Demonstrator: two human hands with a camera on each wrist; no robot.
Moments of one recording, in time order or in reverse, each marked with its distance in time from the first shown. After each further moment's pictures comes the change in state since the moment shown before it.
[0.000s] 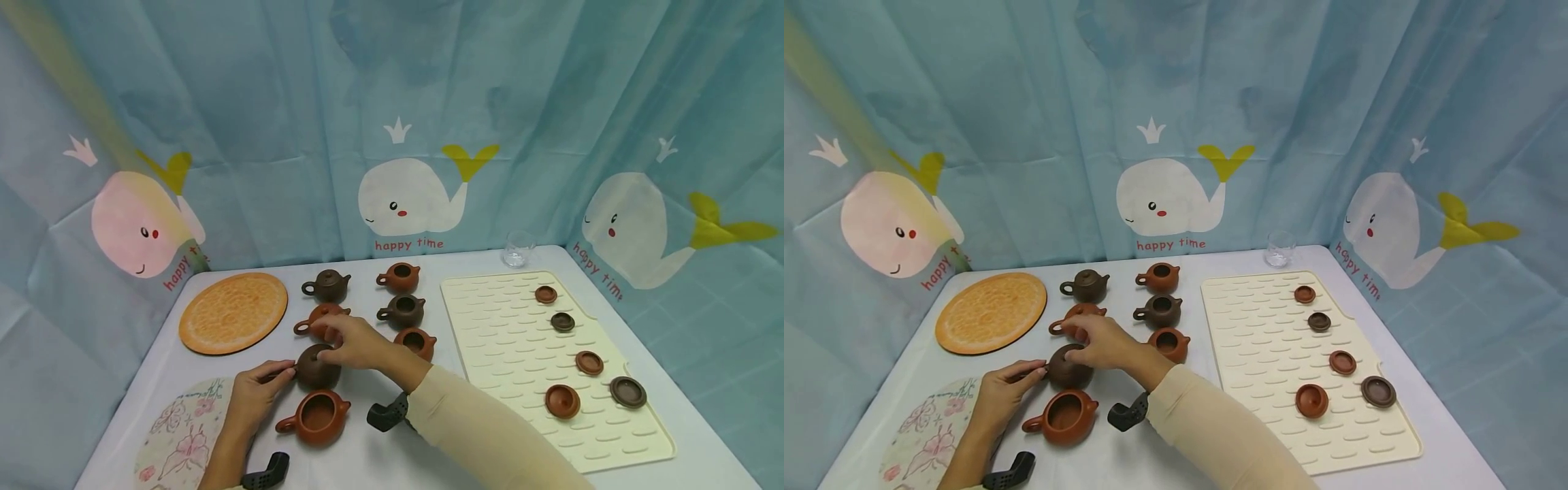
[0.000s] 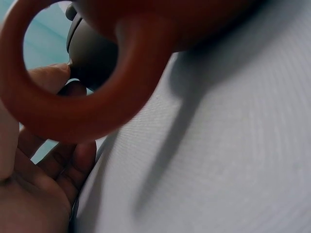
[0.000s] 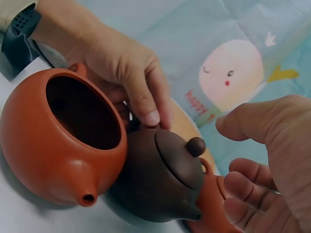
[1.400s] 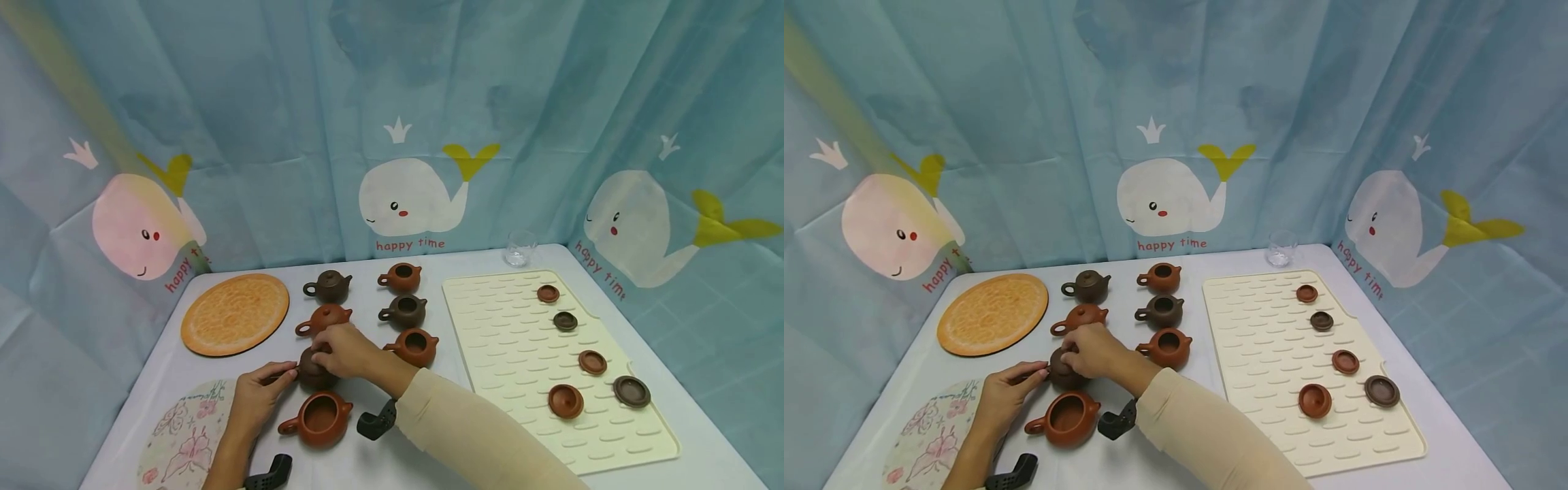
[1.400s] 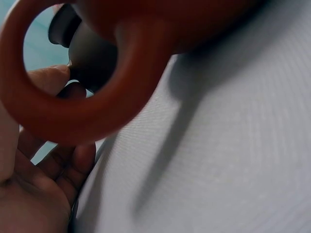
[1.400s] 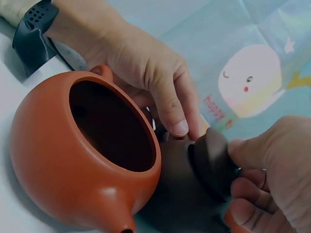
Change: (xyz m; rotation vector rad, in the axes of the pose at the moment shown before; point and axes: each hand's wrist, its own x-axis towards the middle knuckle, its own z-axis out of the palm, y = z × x) left_hand -0.001 0.000 0.001 -0.026 0.011 -0.023; right_hand 0.012 -0.005 0.021 -0.263 0.006 -0.029
